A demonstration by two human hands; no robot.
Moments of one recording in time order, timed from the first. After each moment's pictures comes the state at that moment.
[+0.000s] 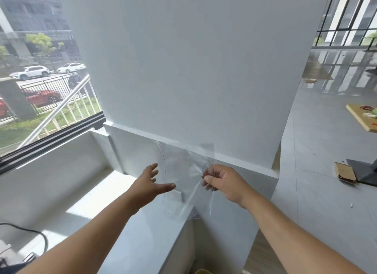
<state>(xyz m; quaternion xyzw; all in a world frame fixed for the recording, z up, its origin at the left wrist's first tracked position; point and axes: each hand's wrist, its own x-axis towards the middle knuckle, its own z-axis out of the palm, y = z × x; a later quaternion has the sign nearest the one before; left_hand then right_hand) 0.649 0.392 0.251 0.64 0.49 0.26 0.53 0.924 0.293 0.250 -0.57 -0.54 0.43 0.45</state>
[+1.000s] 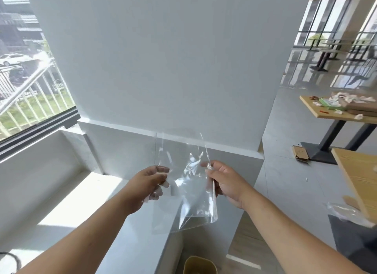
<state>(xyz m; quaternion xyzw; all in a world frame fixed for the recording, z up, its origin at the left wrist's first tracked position) 0.640 0.391 0.252 0.59 0.39 0.20 0.68 0.878 0.252 0.254 -0.59 -0.38 0.47 0.53</state>
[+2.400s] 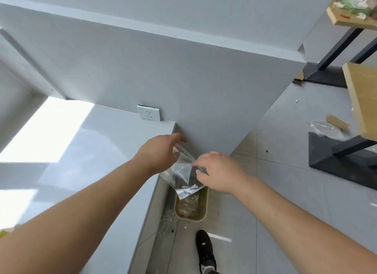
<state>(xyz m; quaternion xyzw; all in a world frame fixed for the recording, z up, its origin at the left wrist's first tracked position) 0.681 0.383 0.072 0.91 0.32 -0.02 0.26 0.839 0.226 0.060 -0.74 -0.62 0.25 0.06</state>
